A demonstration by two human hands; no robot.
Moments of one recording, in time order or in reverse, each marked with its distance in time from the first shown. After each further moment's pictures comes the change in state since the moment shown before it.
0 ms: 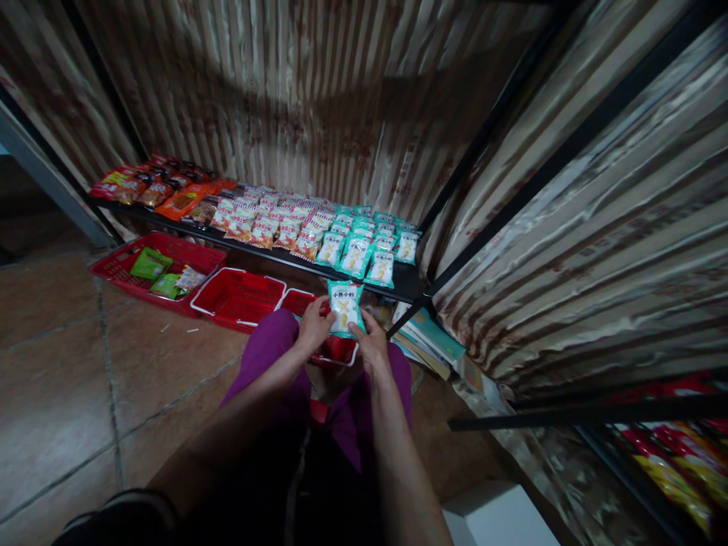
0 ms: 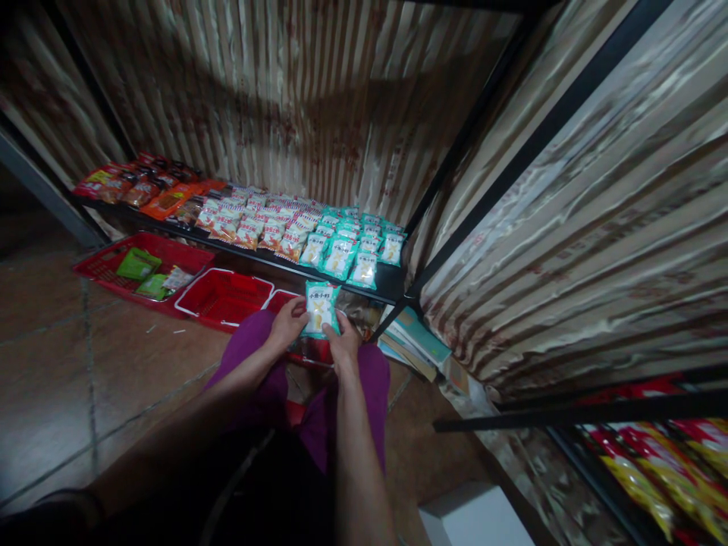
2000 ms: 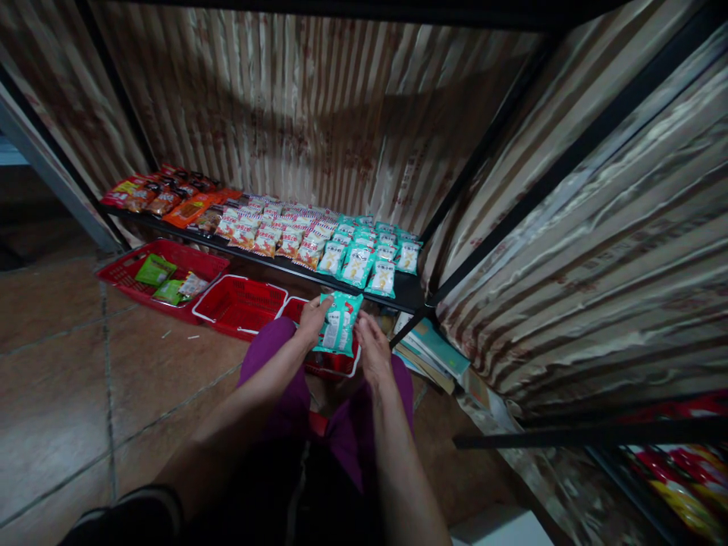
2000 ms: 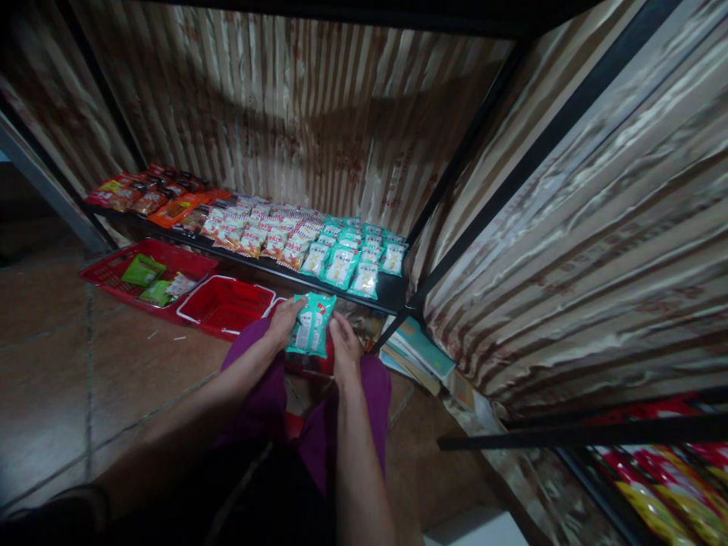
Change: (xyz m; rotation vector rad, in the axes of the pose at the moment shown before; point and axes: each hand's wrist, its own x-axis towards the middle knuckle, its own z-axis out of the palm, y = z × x) left_hand 0.016 0.037 0.002 -0.489 0.008 -0.138; right_hand -0.006 -0.022 0.008 0.276 -0.026 0.011
